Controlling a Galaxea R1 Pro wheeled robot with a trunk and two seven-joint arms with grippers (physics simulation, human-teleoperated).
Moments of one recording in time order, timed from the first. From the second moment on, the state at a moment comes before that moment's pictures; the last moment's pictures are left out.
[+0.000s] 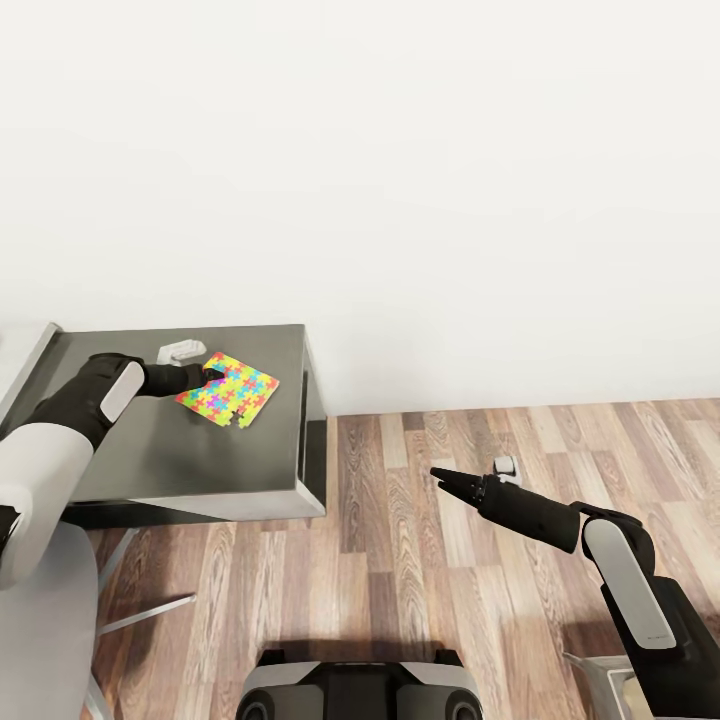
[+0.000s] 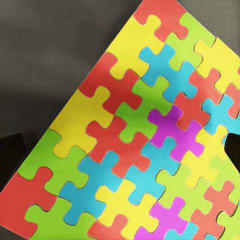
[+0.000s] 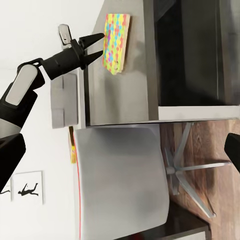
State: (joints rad) left arm -1.28 0.33 -0.21 -0.51 0.46 0.70 -0.21; right arm -0.40 -0.20 -0.05 -1.52 -0.93 1.03 0.59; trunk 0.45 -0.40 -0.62
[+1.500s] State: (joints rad) left arm -1.28 0.34 -0.21 -0.51 0.46 0.69 -0.21; right arm -0.40 -0.20 -0.05 -1.51 -0.93 1.03 0.59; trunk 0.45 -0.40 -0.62
